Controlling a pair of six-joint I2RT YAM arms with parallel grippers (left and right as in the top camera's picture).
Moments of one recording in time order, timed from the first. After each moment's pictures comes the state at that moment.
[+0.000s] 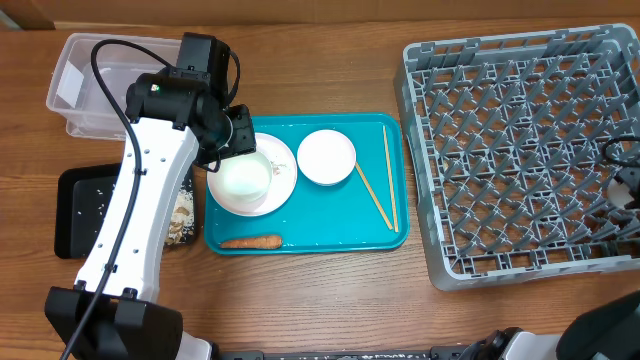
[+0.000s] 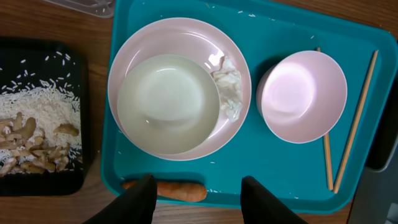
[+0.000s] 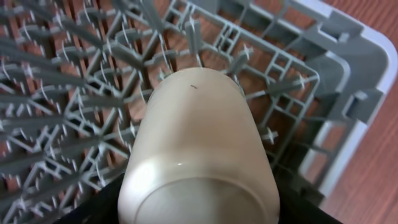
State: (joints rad) left arm -0.18 1.67 1.68 -1.29 0.04 -0.41; right arm -0.66 1.54 1.36 -0.96 0.13 0.30
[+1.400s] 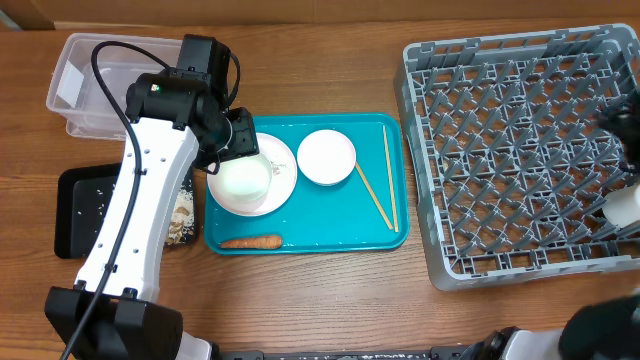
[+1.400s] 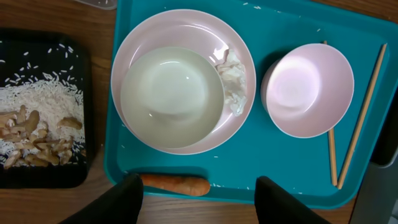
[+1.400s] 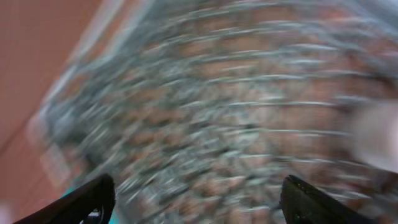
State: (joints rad) left arm -0.18 1.67 1.68 -1.31 0.04 -0.41; right arm -0.55 1.57 1.57 -1.03 -0.33 0.25
